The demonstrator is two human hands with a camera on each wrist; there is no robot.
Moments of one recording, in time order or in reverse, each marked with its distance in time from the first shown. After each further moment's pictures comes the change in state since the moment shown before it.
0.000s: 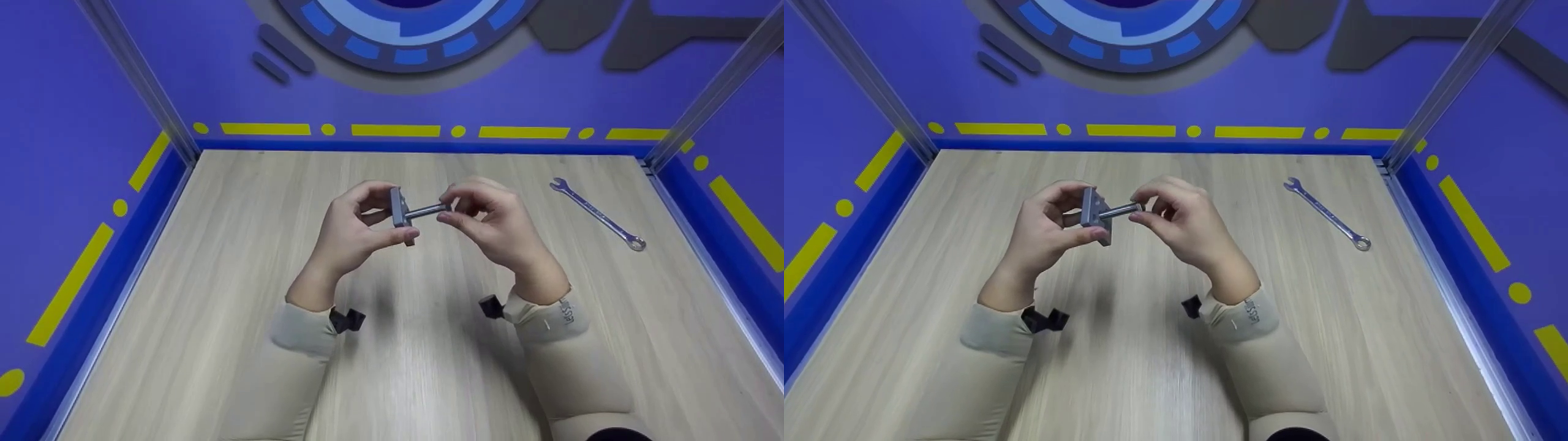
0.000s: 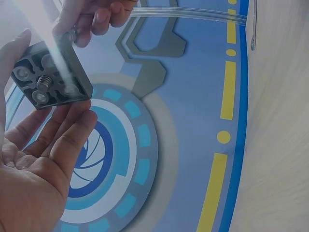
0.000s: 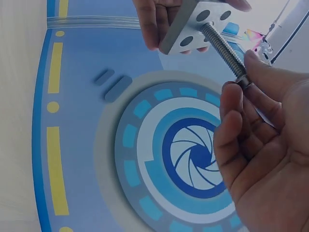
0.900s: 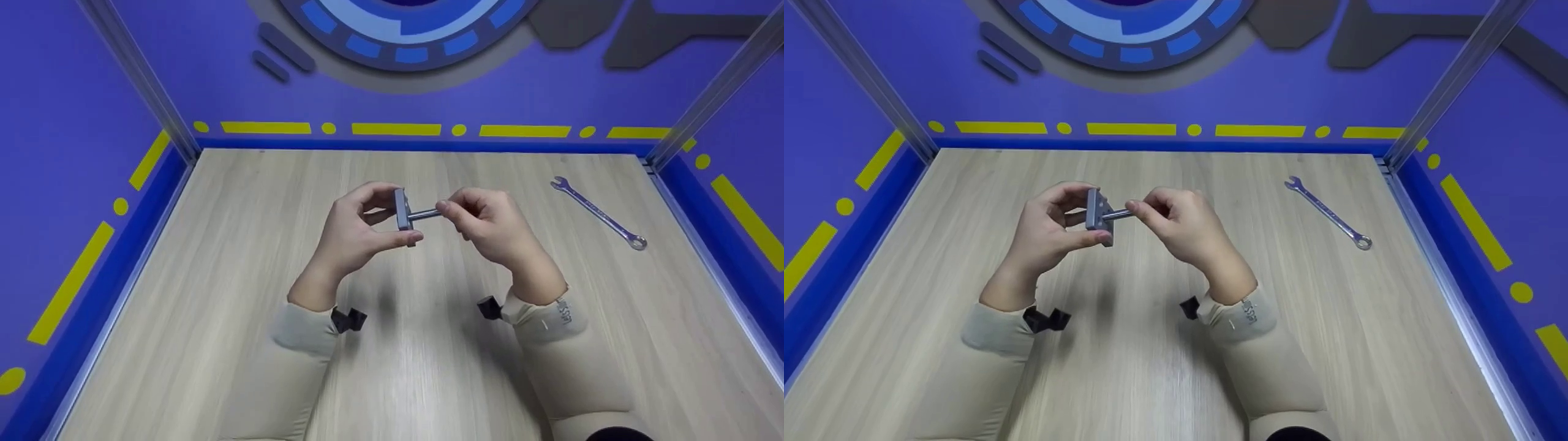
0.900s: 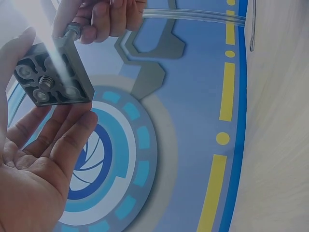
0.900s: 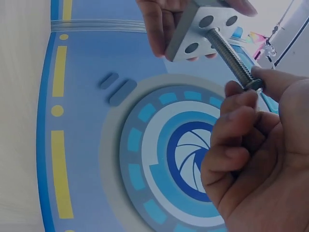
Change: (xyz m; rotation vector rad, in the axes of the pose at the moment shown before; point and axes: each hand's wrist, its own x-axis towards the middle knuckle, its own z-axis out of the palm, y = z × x) left_hand -0.001 0.000 0.003 0.032 0.006 0.007; right_hand 0.000 -0.001 0.003 -0.075 -0.080 0.276
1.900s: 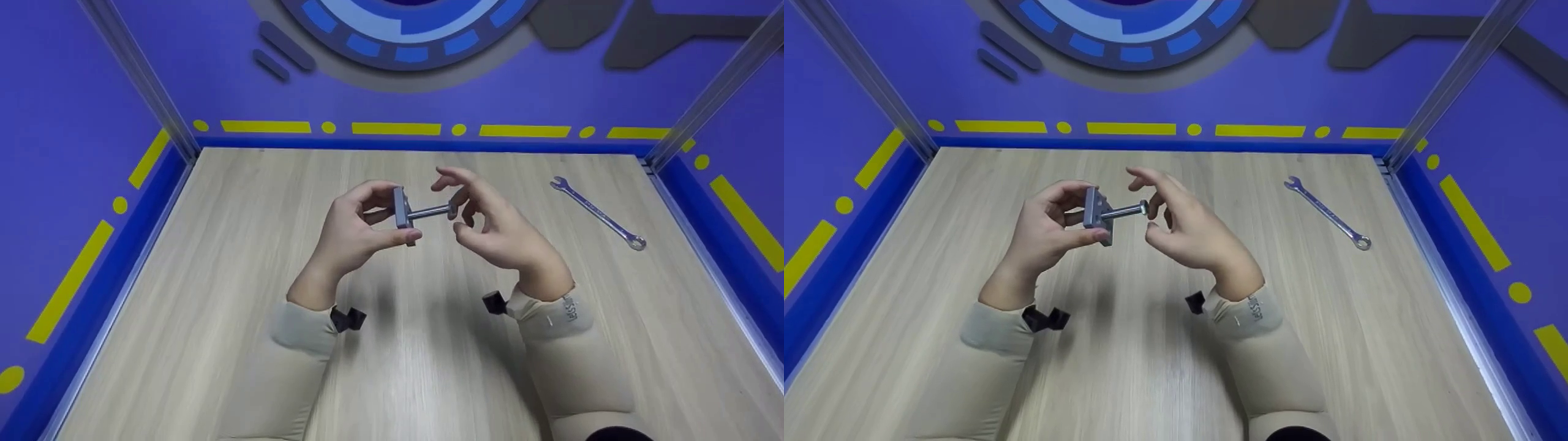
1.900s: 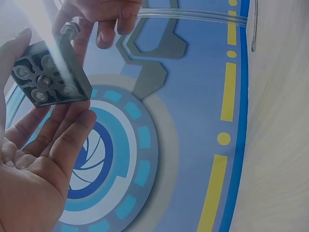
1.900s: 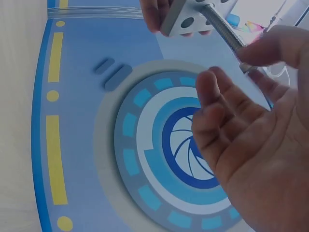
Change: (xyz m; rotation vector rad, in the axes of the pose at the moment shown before) left_hand 0.001 0.000 0.000 -0.036 -0.001 -0.002; right_hand 0.000 0.007 -0.012 0.041 -0.151 -0.270
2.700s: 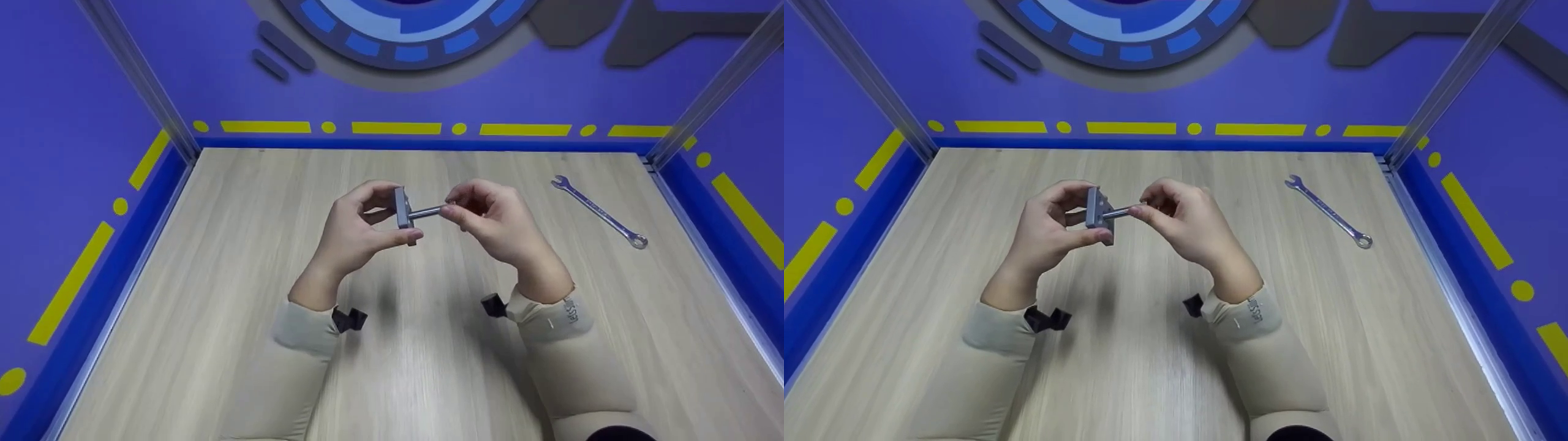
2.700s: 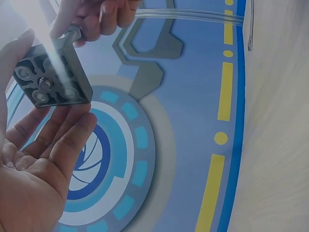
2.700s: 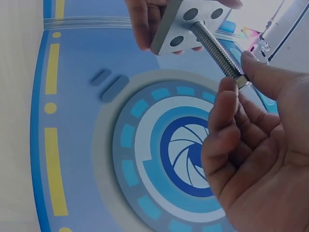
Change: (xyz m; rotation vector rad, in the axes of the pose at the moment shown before) left_hand -0.001 -0.001 0.001 0.033 0.002 -0.002; right_hand 0.002 -0.008 0.006 0.048 0.176 0.236
